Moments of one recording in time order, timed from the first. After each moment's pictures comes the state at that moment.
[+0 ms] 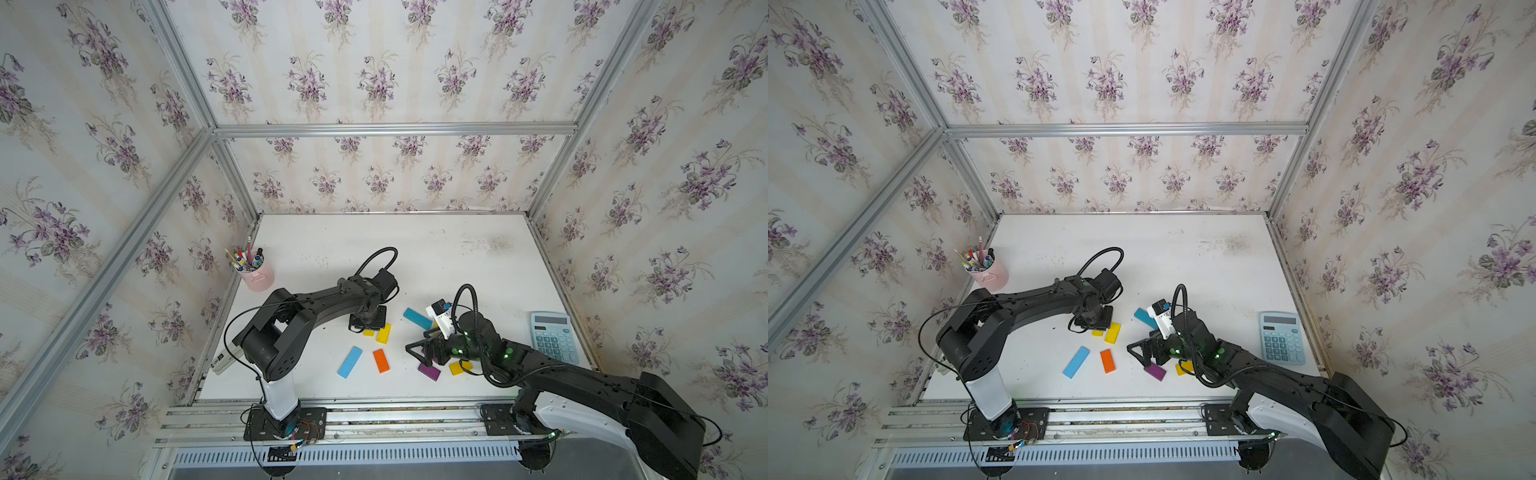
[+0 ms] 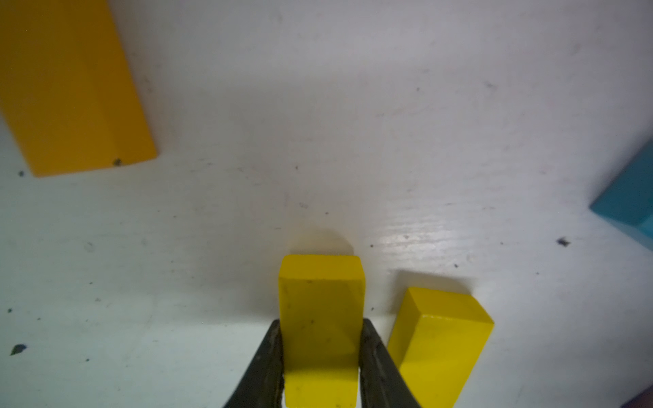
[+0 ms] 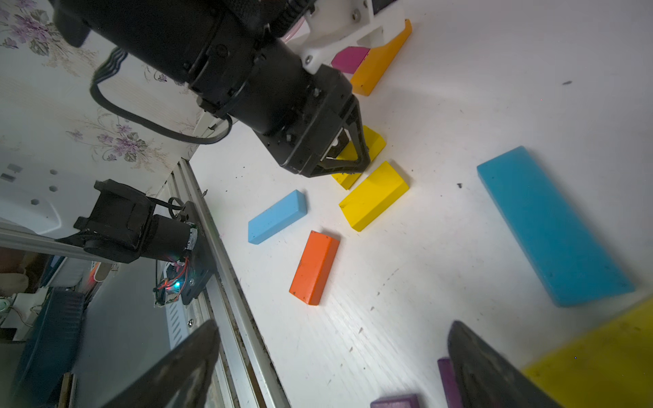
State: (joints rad) left arm -0.67 1.80 1.13 -0.80 -0.07 -0.58; right arm 0.85 1.03 0.34 0.15 -0.33 0.50
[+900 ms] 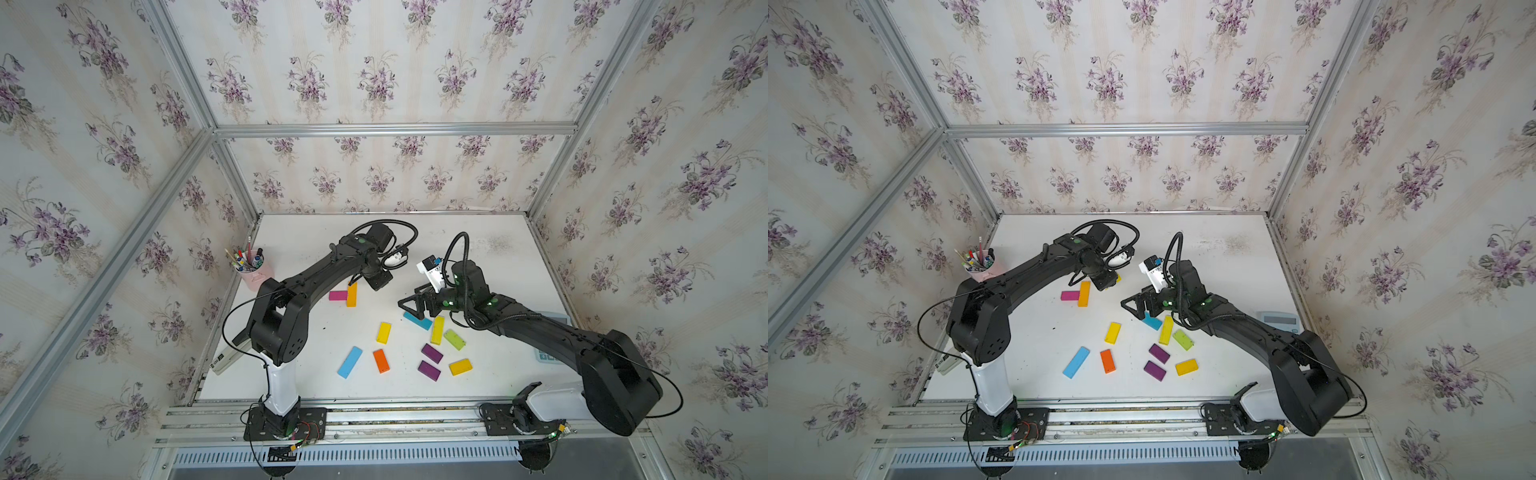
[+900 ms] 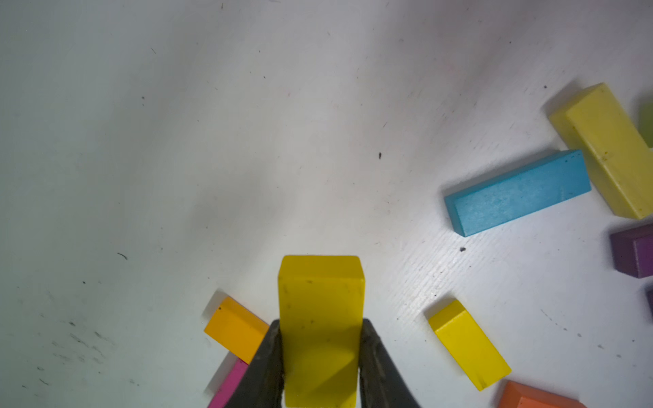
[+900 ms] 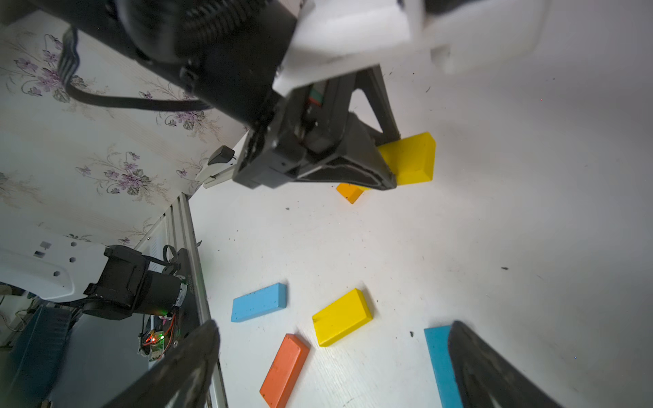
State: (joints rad) left arm -0.51 1.91 1.61 -0.90 0.07 0.46; right arm 0.60 1.40 0.75 0.08 -0.58 0.27
